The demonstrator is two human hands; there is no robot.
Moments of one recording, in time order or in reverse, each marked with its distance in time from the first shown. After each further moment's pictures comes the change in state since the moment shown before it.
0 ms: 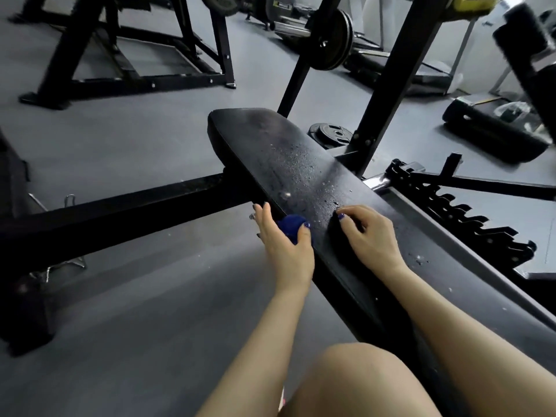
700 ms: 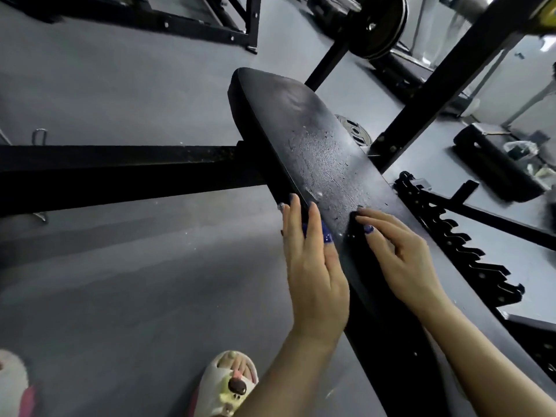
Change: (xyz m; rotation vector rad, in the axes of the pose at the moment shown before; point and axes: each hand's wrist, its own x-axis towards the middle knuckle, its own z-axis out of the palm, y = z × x) left_hand -0.001 -0.023 0.016 -0.012 0.145 0.345; right_hand 0.016 0.000 0.011 0.022 -0.175 -0.118
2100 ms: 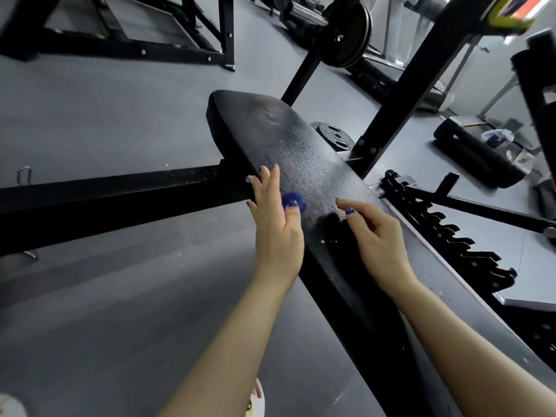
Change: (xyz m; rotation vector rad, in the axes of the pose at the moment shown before) left_hand 0.076 -0.003 -0.014 -0.011 -0.236 -0.115; right_hand 0.022 -0.010 0.011 0.199 0.183 0.142
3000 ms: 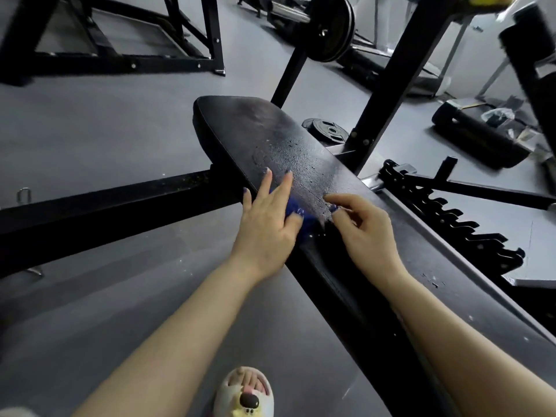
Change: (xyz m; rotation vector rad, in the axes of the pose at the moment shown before) left_hand 0.010 0.011 -0.022 0.395 -0.429 0.184; right_hand -0.012 -0.017 -0.001 0.026 0.016 0.000
